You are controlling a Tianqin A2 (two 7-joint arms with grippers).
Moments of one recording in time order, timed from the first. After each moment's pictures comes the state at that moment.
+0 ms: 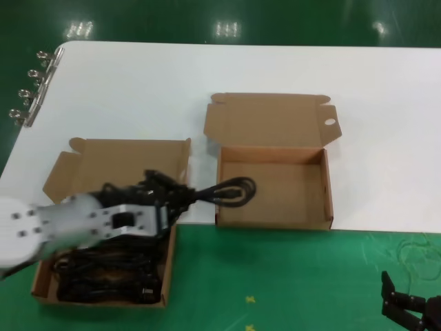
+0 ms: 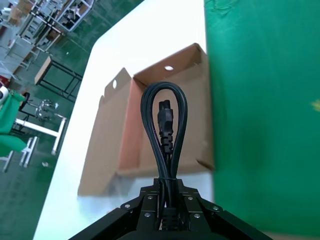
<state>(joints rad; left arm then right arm) -0.96 -0.49 2.06 -1.07 -1.34 0.77 0.41 0.00 0.30 -1.60 1.60 1.80 0.00 0.00</state>
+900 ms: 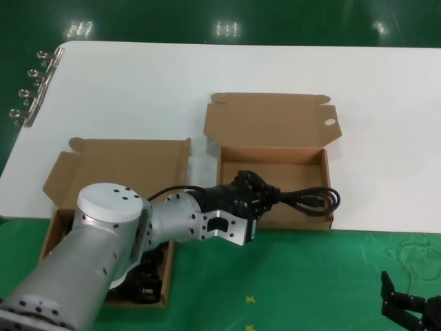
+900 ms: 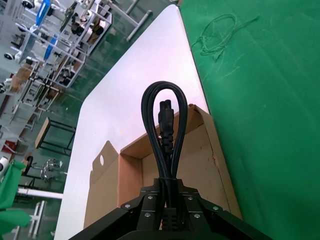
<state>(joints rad) -1.25 -0.02 1.93 -0.25 -1.60 0.70 1.30 0.00 0.30 -1.60 1.60 1.80 0.00 0.00</state>
